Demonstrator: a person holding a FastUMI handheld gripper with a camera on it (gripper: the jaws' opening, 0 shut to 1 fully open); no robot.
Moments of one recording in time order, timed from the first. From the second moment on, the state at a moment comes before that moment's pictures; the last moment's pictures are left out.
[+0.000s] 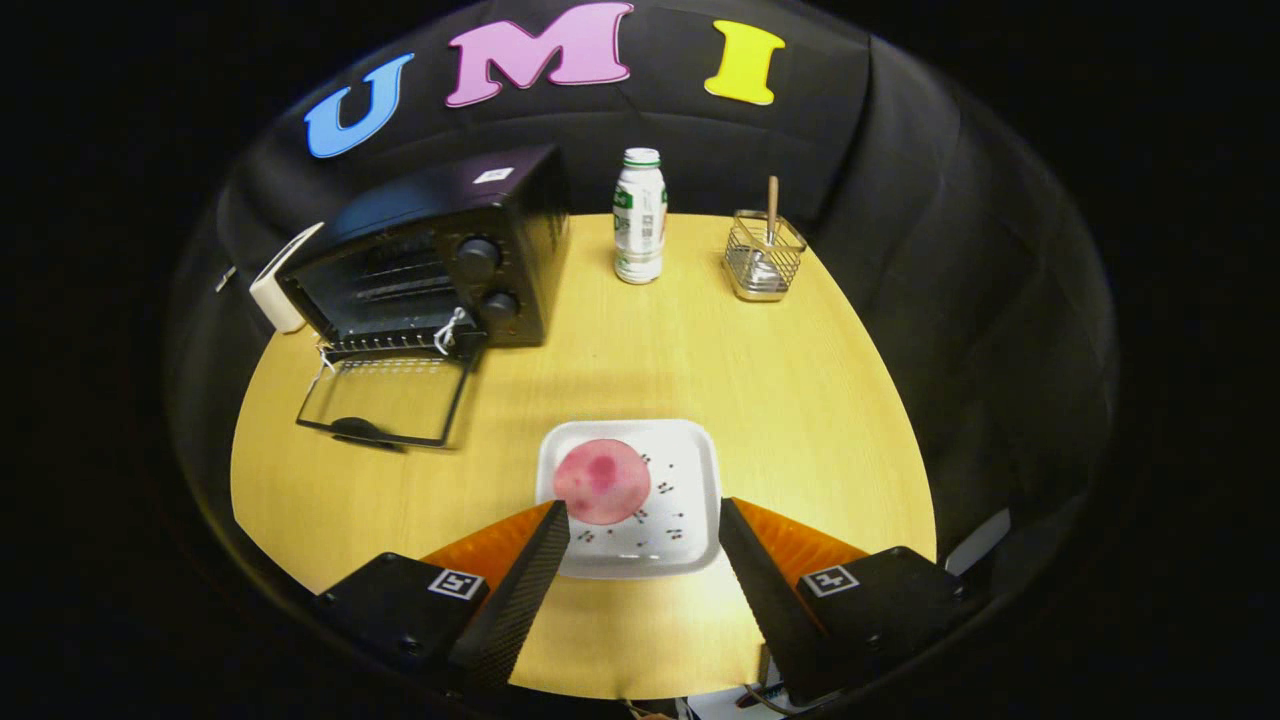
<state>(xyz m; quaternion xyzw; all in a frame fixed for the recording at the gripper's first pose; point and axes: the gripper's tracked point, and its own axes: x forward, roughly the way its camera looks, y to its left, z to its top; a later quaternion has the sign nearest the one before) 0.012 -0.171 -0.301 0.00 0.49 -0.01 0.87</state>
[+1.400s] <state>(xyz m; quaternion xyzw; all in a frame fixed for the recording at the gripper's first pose) 0.005 -0.218 -0.410 0.12 0.64 0.00 0.76</state>
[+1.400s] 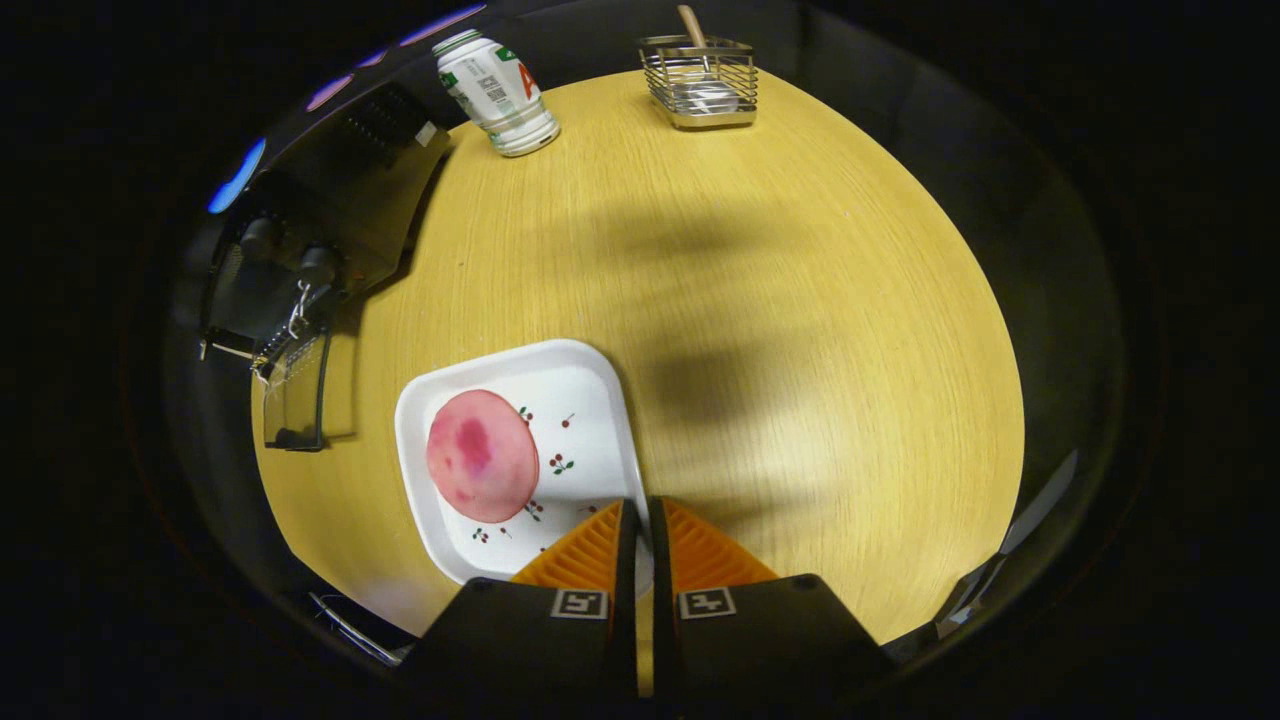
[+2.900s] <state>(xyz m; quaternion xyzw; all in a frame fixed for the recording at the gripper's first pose) -0.107 -0.103 -0.311 0.50 0.47 -0.10 0.72</state>
